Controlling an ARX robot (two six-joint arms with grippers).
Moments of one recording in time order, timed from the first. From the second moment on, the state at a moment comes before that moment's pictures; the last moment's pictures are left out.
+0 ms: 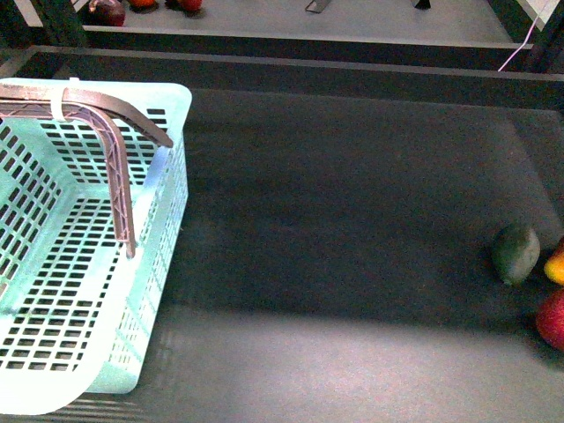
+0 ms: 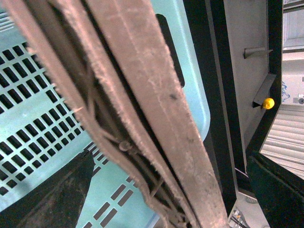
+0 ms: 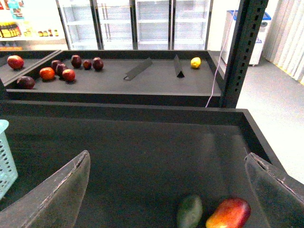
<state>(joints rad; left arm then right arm) 0.15 1.69 0.74 0.31 0.26 -1.07 0.00 0.00 0.02 0.00 0.00 0.00</state>
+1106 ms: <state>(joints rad) 0.07 1.59 0.85 0.06 0.25 -1.04 0.00 0.00 0.02 0.00 0.00 0.00</state>
